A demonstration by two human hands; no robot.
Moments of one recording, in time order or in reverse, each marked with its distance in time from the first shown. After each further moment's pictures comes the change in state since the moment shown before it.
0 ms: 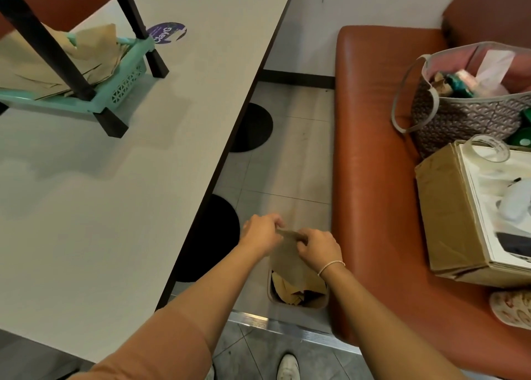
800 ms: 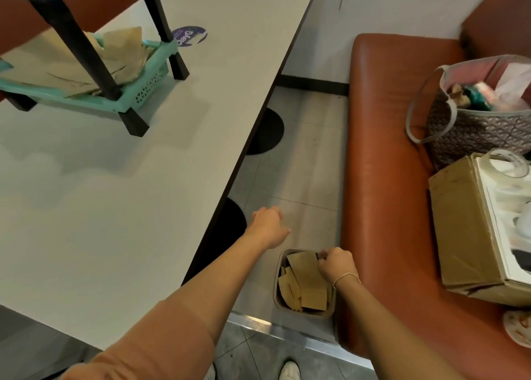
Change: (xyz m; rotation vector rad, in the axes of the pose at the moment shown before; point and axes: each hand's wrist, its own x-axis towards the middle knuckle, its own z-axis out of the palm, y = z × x) left_hand 0.002 0.000 -0.029 -0.003 0.010 0.003; right_hand 0.005 0.021 0.012 0.023 -0.102 0.226
